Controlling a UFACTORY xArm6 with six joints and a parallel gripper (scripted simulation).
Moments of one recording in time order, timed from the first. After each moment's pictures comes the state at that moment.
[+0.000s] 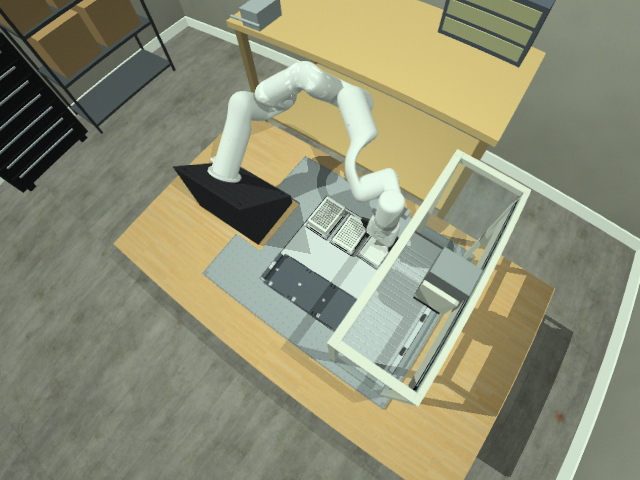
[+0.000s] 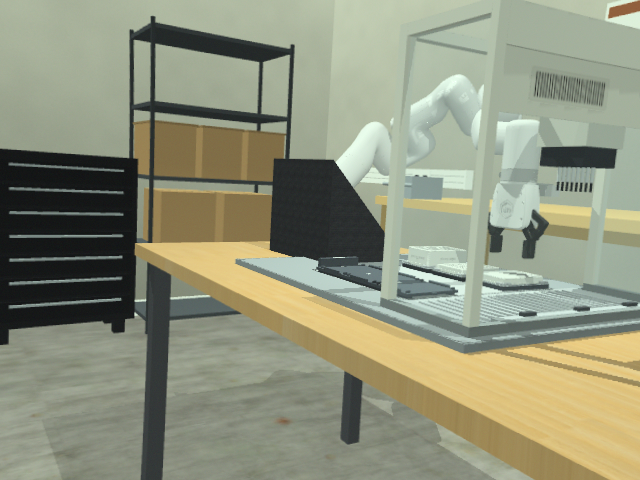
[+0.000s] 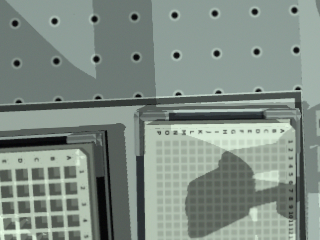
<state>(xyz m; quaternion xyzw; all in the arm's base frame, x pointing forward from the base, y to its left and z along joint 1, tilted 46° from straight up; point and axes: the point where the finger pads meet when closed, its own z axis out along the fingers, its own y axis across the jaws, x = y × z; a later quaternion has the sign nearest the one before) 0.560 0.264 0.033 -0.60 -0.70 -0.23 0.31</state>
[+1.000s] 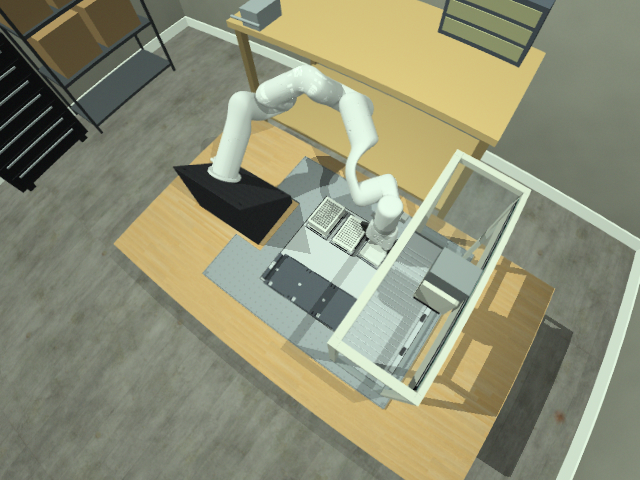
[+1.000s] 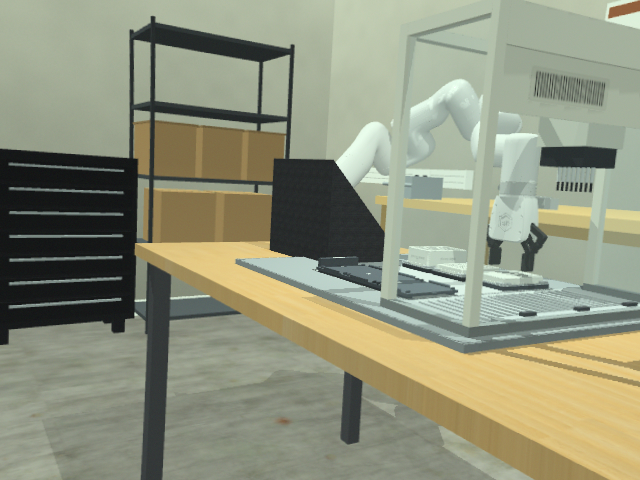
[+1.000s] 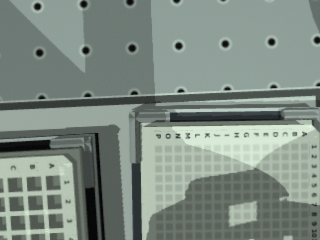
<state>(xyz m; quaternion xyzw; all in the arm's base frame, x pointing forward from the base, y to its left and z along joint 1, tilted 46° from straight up) 0.555 0.284 0.013 -0.60 -0.70 -0.23 0.31</state>
